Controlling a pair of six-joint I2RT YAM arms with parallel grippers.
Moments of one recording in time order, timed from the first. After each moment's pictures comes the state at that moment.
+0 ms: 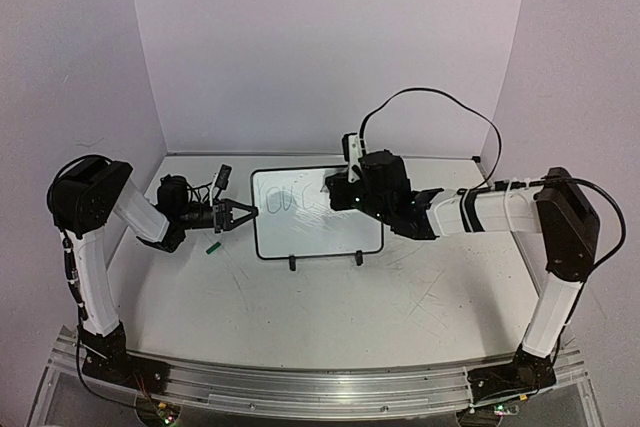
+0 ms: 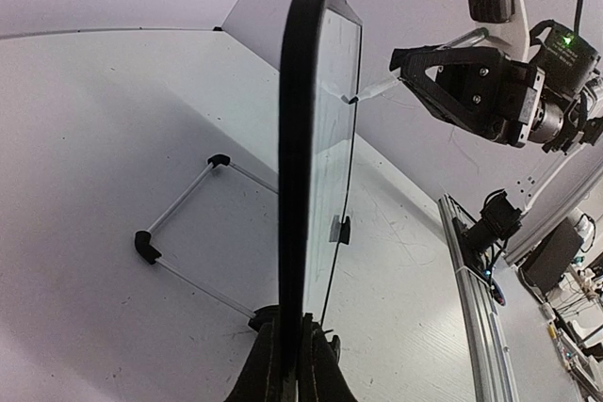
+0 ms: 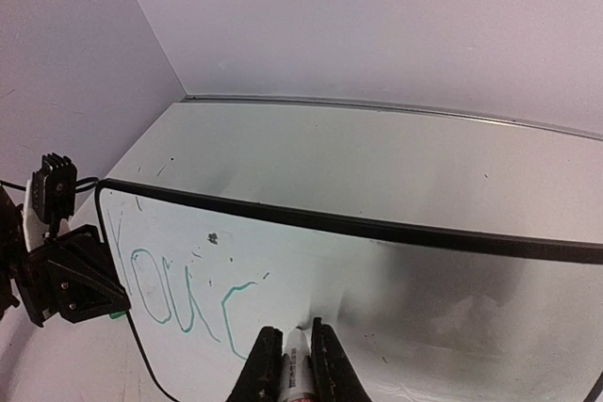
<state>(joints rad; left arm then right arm) -0.27 2.00 0.78 1.06 1.07 -0.43 0.84 1.84 1.21 0.32 0.24 0.37</state>
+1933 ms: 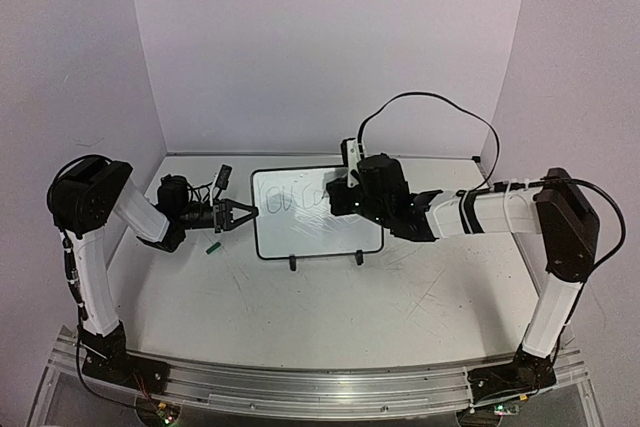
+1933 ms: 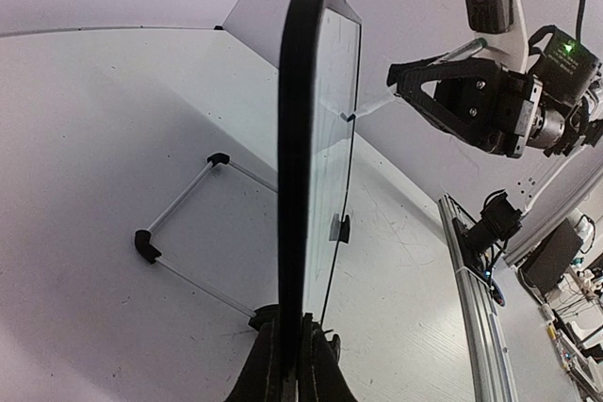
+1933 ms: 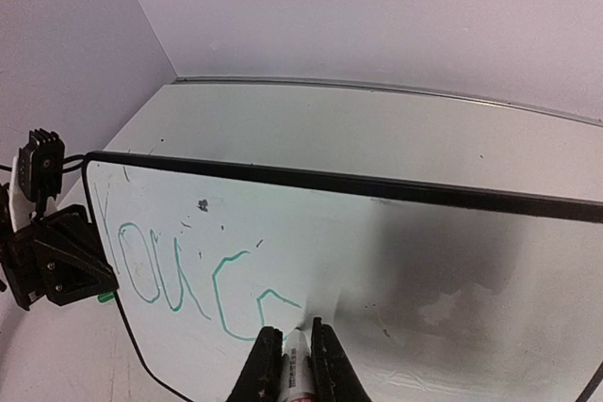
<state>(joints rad) -0.27 2.00 0.78 1.06 1.07 -0.42 0.84 1.84 1.20 0.27 0.26 0.37</state>
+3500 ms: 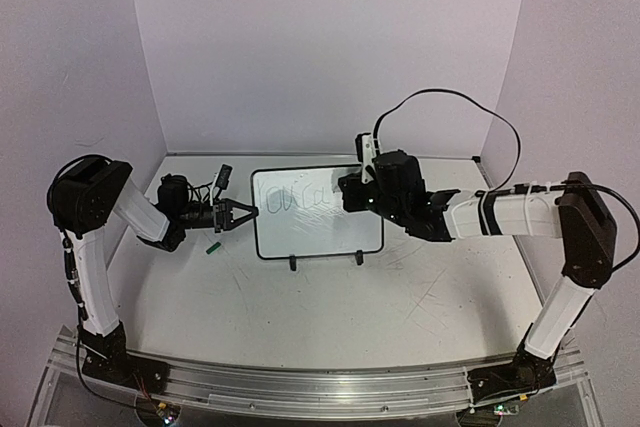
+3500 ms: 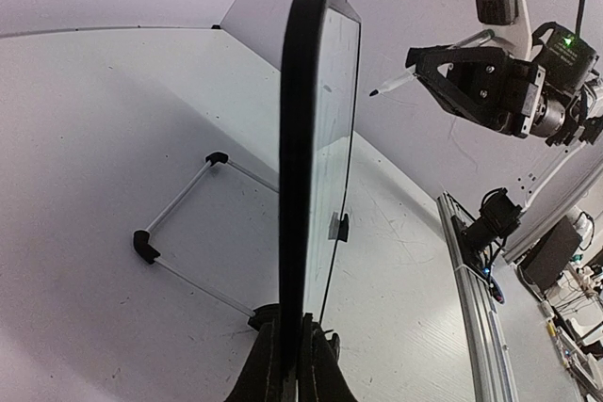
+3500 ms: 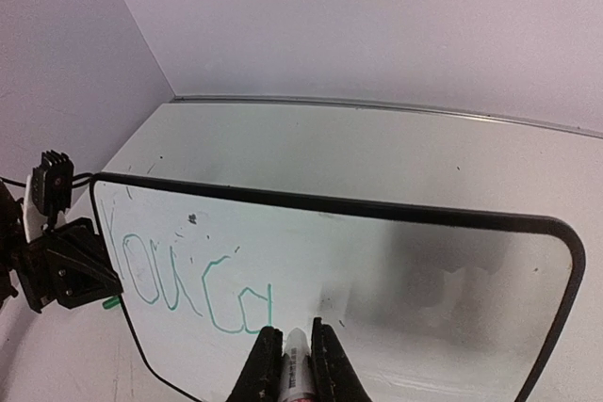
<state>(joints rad) -0.27 2.00 0.79 1.05 1.08 -0.42 0.82 1.74 1.12 0.27 0.25 0.37</state>
